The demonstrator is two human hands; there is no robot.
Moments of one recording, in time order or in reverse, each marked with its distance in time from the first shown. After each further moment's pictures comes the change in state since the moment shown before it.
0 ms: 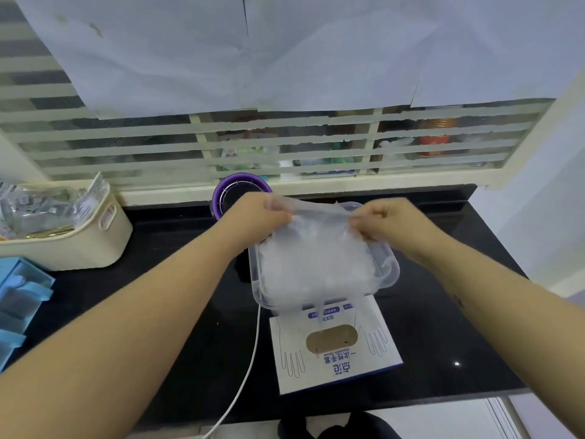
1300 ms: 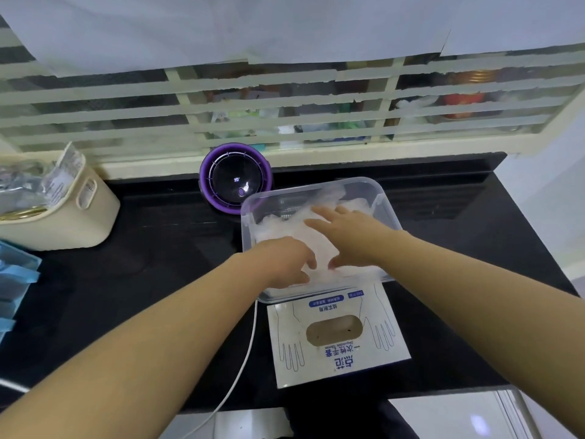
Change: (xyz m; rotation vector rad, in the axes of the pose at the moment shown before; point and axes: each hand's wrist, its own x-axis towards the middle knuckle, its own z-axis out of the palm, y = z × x) left_hand 0.026 -0.043 0.073 0.799 -0.508 0.104; right_hand 0.057 0.043 0.066 -1.185 -0.428 -0.382
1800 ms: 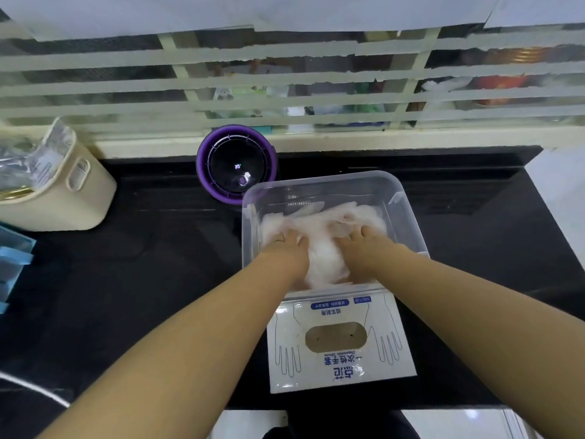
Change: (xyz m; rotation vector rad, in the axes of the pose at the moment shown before) left_hand 0.046 -0.005 0.032 -0.004 -0.117 -0.238; right_hand 0.018 0.012 0.047 -0.016 -0.339 0.122
